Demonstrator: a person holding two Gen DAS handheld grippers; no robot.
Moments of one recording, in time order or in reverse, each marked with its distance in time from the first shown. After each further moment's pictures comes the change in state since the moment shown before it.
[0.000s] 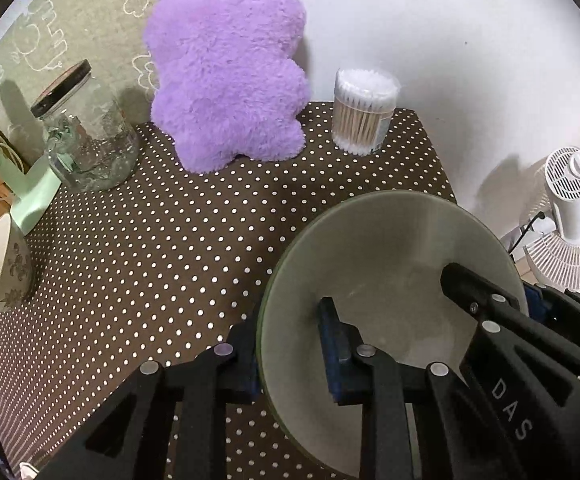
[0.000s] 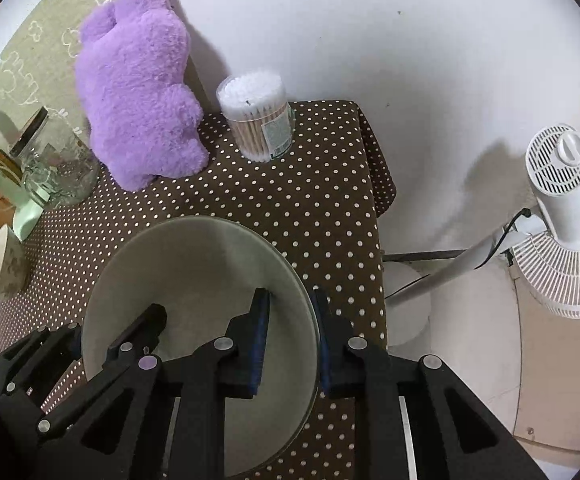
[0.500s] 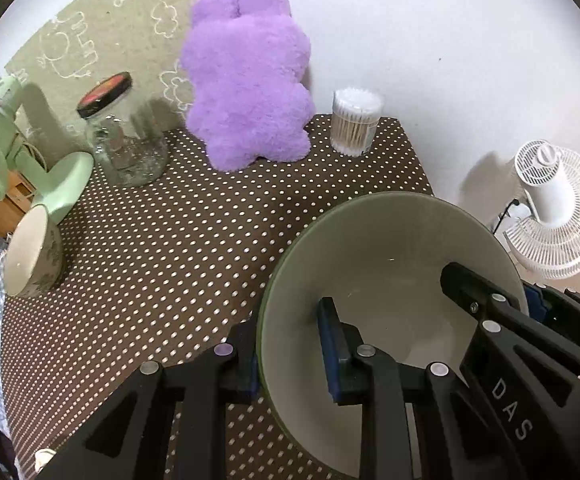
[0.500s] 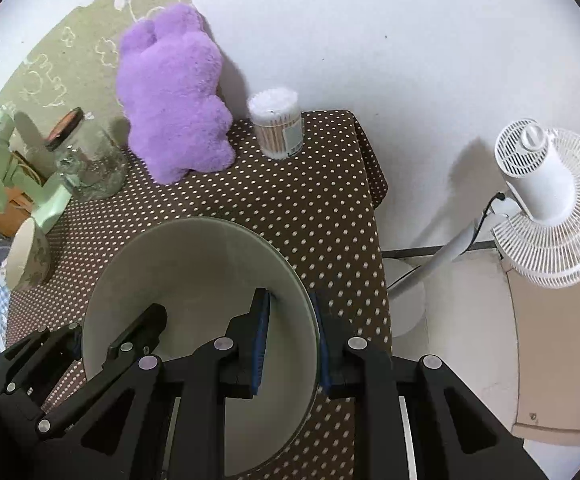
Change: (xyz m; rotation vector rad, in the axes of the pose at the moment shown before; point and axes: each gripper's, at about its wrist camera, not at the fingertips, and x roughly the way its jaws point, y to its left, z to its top) left arm -0.068 0.018 -0.033 0.029 -0.037 -0.020; right arm -0.063 0.020 -0.037 0.028 -0.042 -0.019
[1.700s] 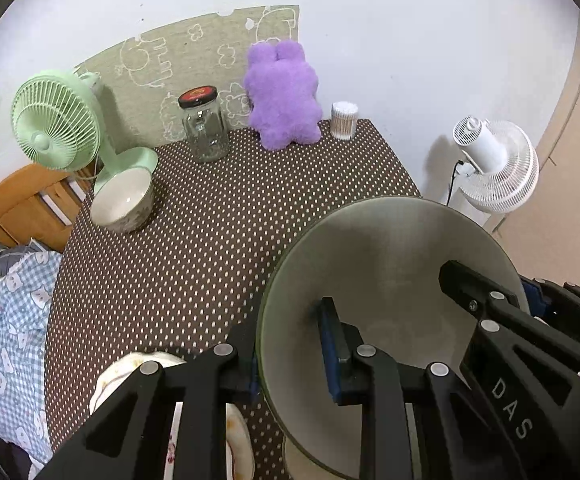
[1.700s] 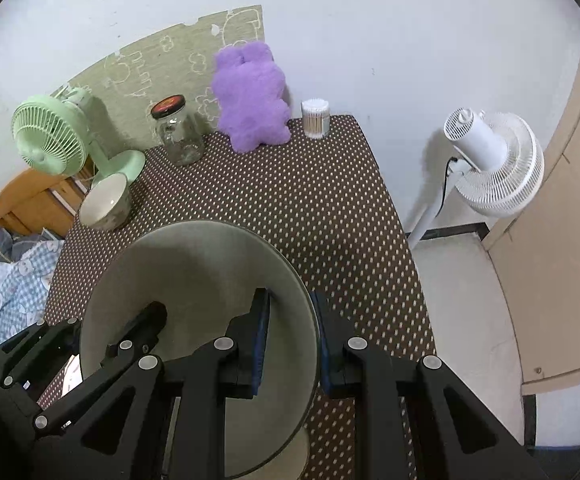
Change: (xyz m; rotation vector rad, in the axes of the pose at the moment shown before) left arm -0.153 0.082 -0.147 0.088 -0.109 -0.056; right arm -0.160 0.107 -0.163 0.044 -0.117 -0.049
